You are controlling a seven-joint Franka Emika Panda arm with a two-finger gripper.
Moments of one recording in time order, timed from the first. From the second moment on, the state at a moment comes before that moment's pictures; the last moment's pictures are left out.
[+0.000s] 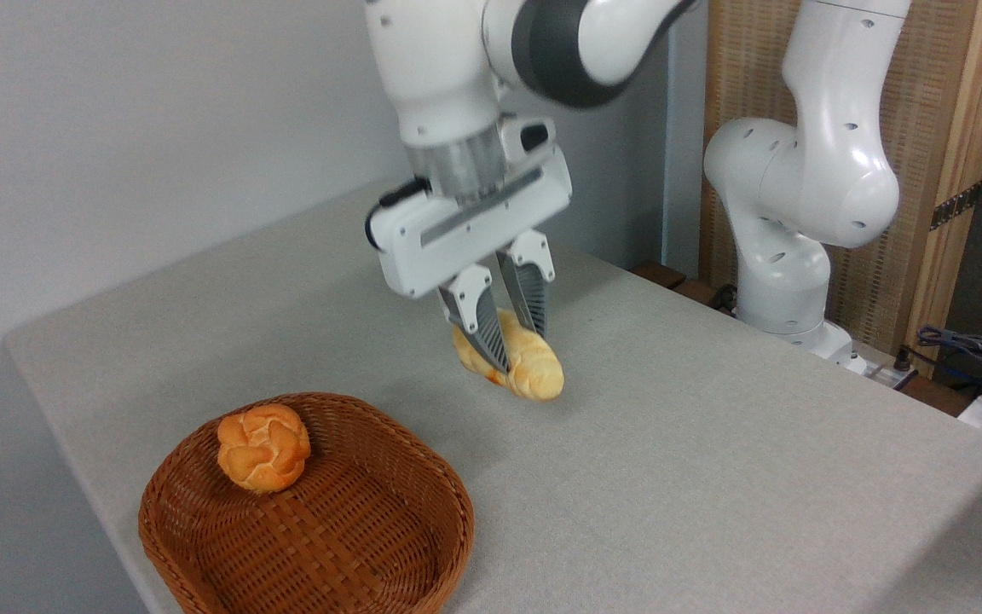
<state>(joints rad) -0.19 -0.32 0.08 -2.22 0.08 1.81 2.17</state>
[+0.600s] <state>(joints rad) -0.19 -0.08 0.14 -1.82 -0.10 1.81 1.23</state>
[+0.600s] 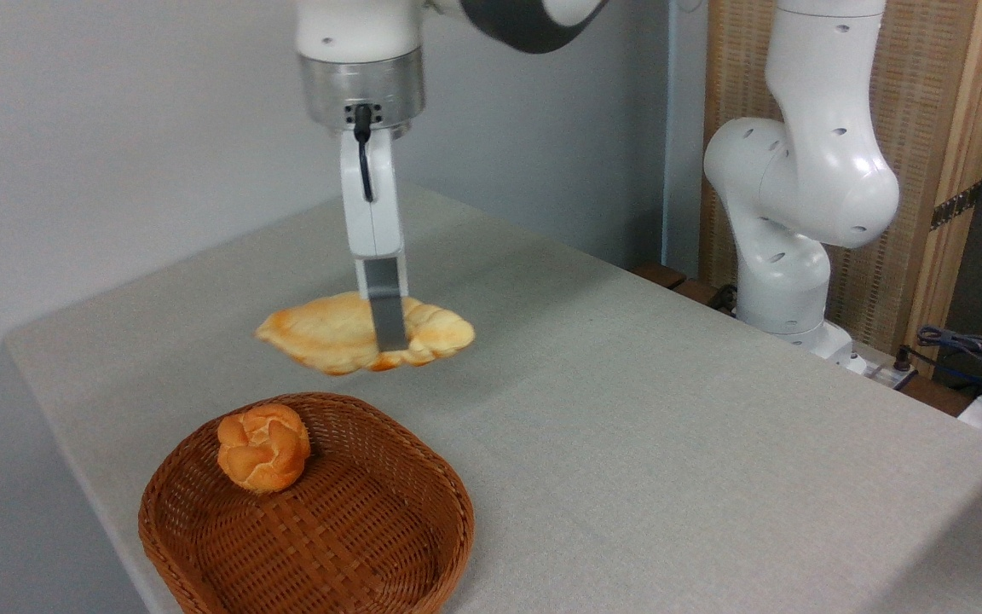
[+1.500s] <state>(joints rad) -0.19 0.10 0.17 -1.70 -0.11 1.99 0.57</state>
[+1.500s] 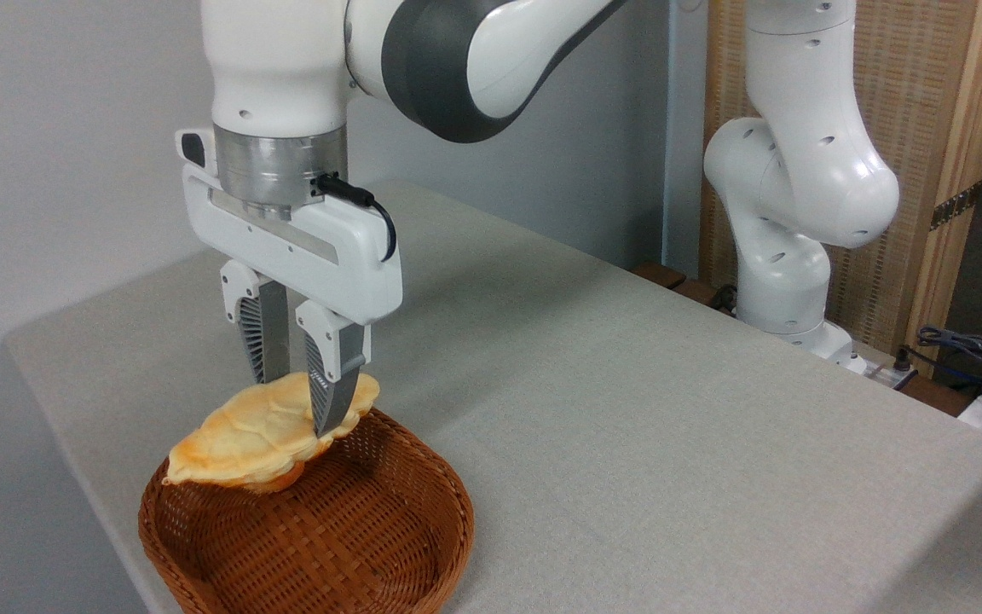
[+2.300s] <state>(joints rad) -0.19 0.08 0.17 -1.67 -0.11 1.98 0.57</state>
